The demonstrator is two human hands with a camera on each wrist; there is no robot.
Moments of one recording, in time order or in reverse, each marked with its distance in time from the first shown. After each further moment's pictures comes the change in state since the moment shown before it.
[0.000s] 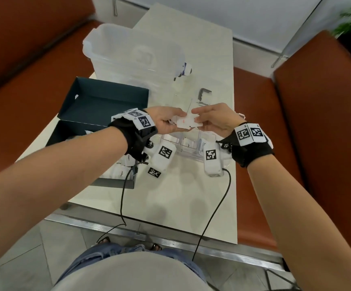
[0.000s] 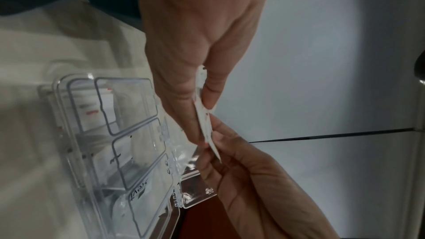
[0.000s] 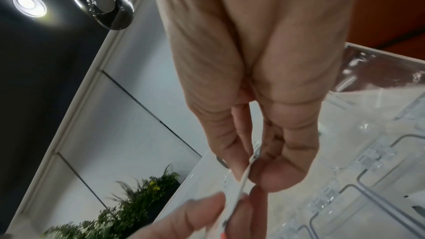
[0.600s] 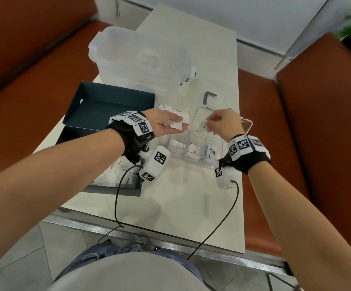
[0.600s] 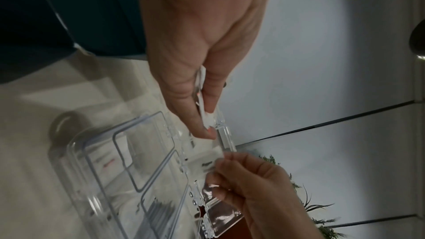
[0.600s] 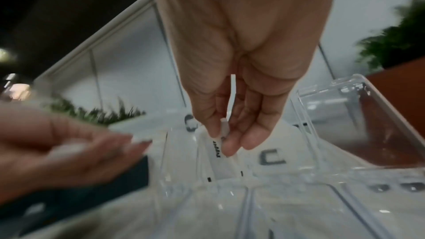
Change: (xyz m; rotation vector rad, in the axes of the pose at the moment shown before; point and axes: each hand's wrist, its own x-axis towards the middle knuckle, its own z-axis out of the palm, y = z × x) left_hand 0.005 0.015 -0.028 -0.076 0.026 0.015; right_hand 0.028 0.021 -0.005 -0.651 0.324 -0.255
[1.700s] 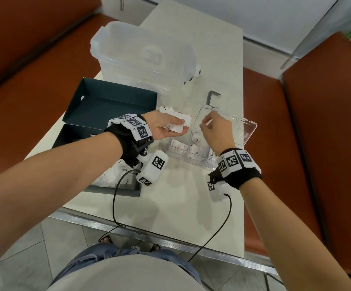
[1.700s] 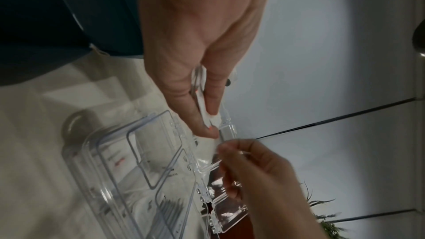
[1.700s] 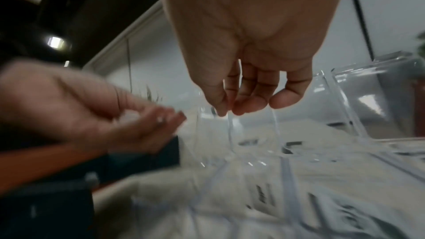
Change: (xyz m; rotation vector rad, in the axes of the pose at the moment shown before) left_hand 0.009 -0.005 -0.009 0.030 0.029 0.051; right_hand -0.012 -0.003 0.031 -0.153 0.097 -0.125
